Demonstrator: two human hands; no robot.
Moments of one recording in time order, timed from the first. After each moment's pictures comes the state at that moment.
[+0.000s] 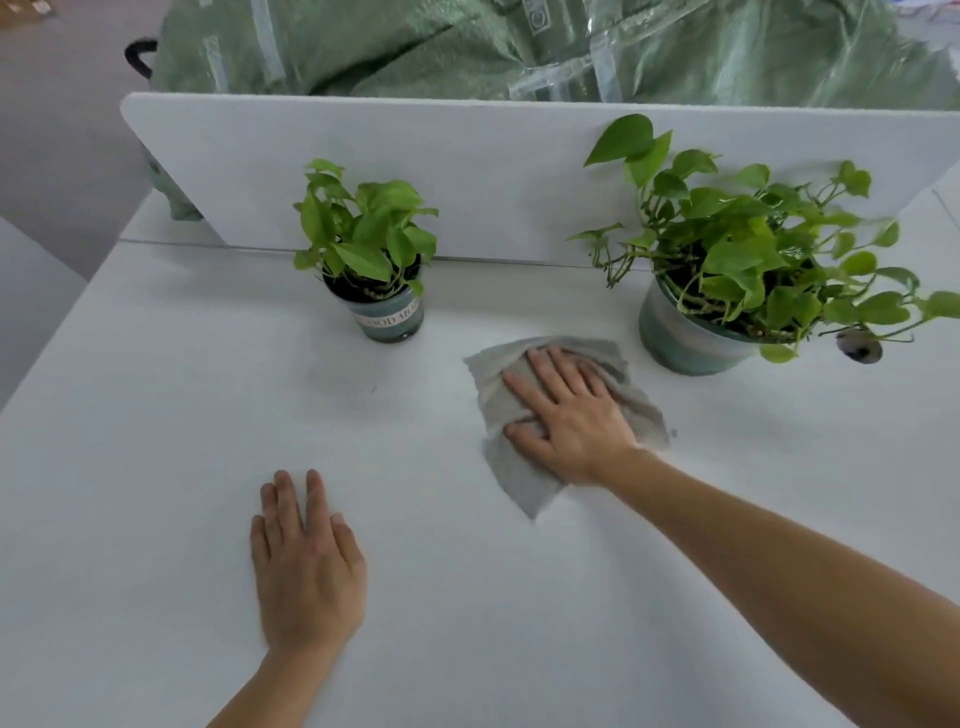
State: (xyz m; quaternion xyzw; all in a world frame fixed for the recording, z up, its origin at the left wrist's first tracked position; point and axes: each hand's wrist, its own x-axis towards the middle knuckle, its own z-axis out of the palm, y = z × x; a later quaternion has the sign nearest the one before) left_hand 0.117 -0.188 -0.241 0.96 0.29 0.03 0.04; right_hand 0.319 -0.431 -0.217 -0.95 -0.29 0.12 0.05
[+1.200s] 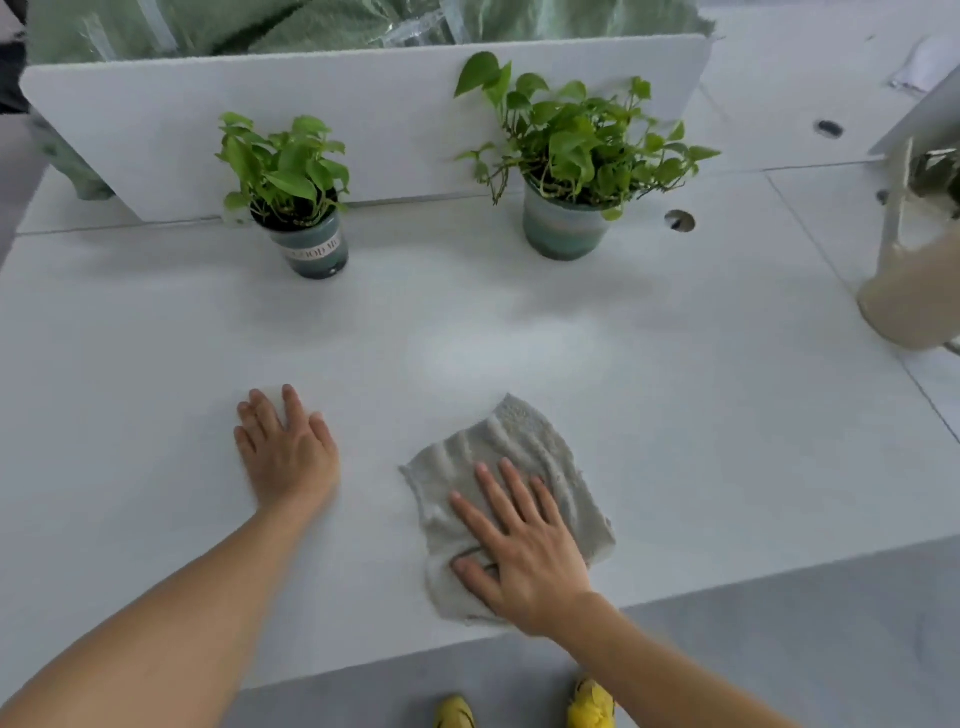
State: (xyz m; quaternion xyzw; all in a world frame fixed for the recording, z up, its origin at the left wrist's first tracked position) left_hand 0.115 -0.177 -0.223 0.96 0.23 -0.07 0.10; right_hand 0.008 -0.441 -0.227 -0.97 -0.21 0.14 0.08
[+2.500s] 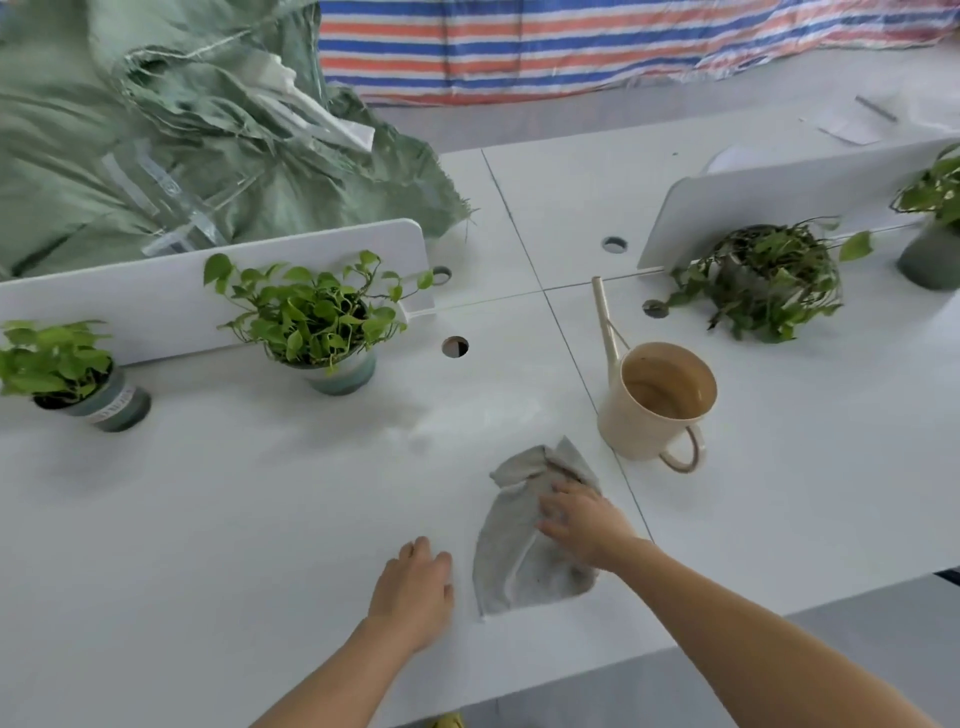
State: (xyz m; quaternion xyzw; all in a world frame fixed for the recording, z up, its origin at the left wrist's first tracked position) left_hand 0.100 -0.634 -0.133 0.95 -0.09 -0.29 0.03; right_hand 0.151 -0.879 -0.147 -0.95 -0.02 0.27 0.17
